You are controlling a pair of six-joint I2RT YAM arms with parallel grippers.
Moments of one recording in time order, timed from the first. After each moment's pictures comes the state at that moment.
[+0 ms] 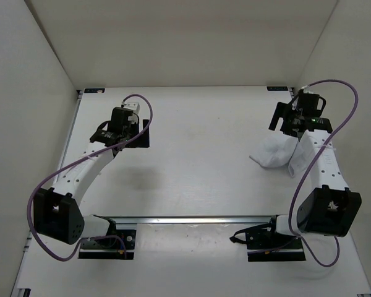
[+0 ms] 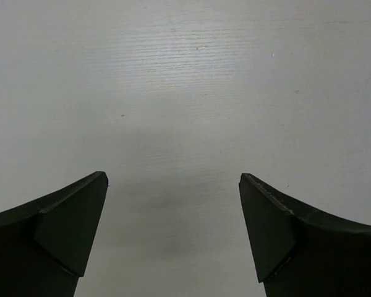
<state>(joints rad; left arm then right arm) -0.31 1.33 1.07 -0.54 -0.10 -0.20 -0.13 1.36 1.26 -0.66 0.04 0.16</state>
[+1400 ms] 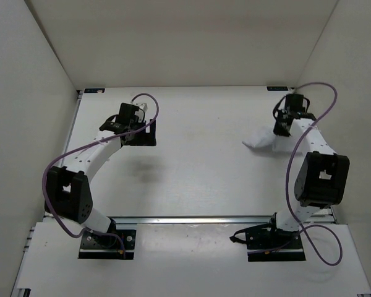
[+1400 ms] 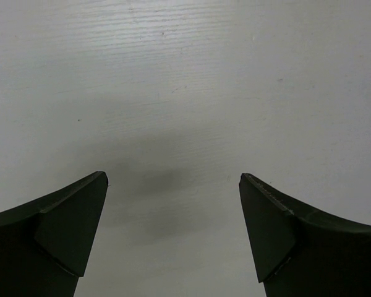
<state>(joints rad) -0.30 1.51 1.15 -0.56 0.02 -0.22 -0.15 1.63 1.20 -0.51 0.13 0.13</state>
